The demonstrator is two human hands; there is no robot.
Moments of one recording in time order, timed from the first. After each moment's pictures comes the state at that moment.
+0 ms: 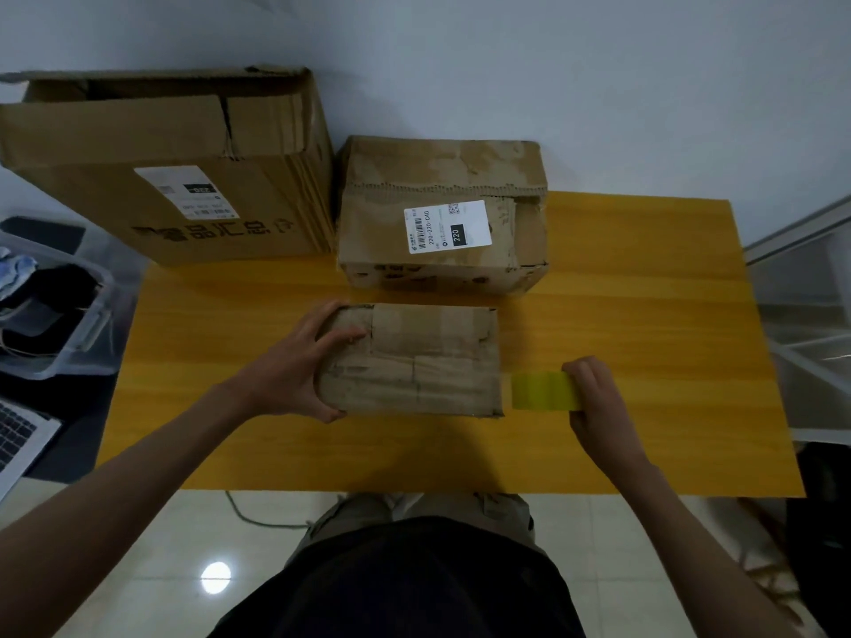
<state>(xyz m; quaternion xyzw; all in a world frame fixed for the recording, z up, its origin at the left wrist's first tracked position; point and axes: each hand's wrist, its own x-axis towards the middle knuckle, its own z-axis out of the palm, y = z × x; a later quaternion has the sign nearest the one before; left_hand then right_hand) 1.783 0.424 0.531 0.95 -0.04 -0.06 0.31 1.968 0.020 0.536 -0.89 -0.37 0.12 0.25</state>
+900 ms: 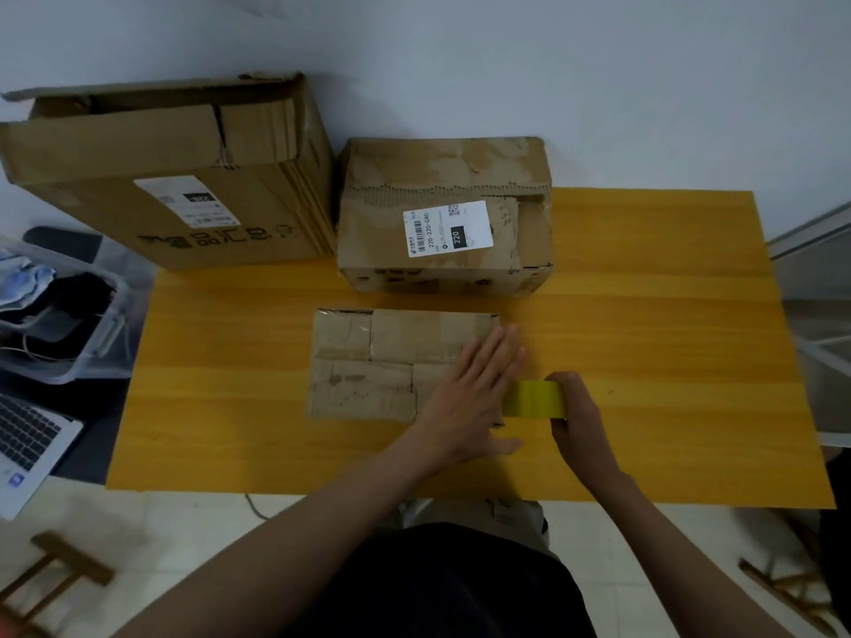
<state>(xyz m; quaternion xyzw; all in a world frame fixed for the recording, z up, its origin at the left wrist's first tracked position) 1.873 0.220 0.524 0.99 -0.06 -0.11 0.10 1.957 0.022 0.483 -0.87 -0.28 0.18 0.37</state>
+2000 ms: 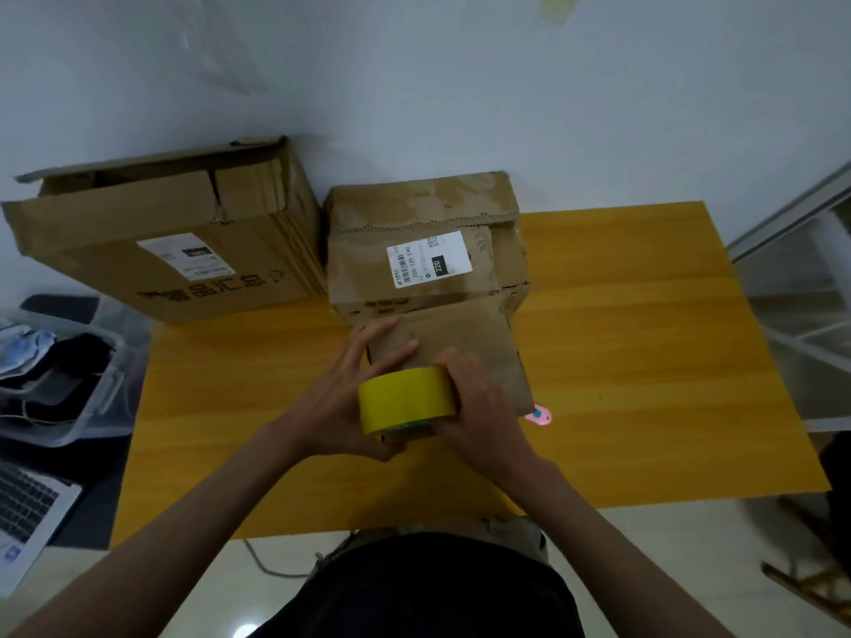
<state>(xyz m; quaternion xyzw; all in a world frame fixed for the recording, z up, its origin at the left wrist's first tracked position) 1.824 0.360 0.588 0.95 -0.08 -0.01 0.32 1.905 0.150 0.609 -0.80 -0.39 0.11 0.45</state>
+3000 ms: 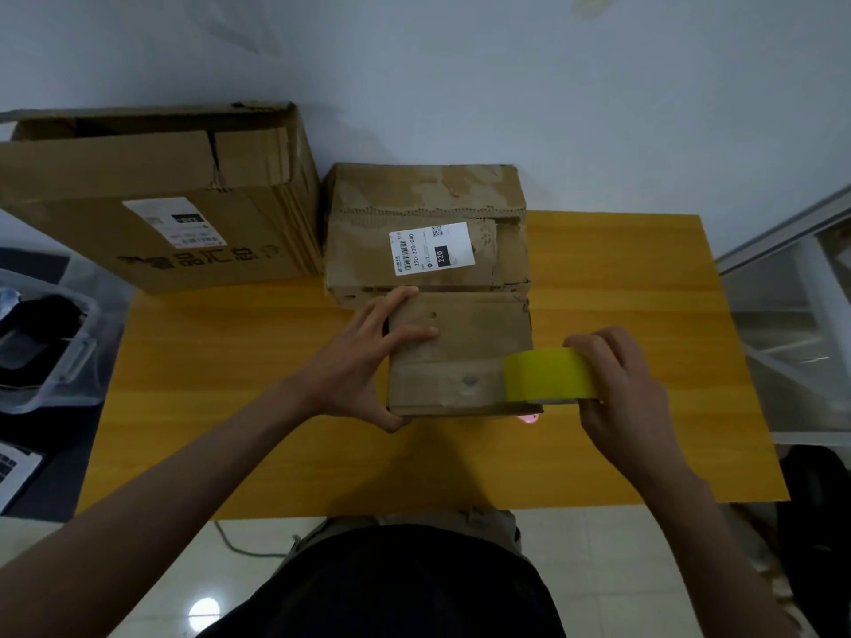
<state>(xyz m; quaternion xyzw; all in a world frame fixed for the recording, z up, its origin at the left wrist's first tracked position) 1.851 0.364 0.586 0.95 -0.08 -0.02 0.30 1.968 0.046 0.651 -0.90 -0.38 -0.01 0.21</state>
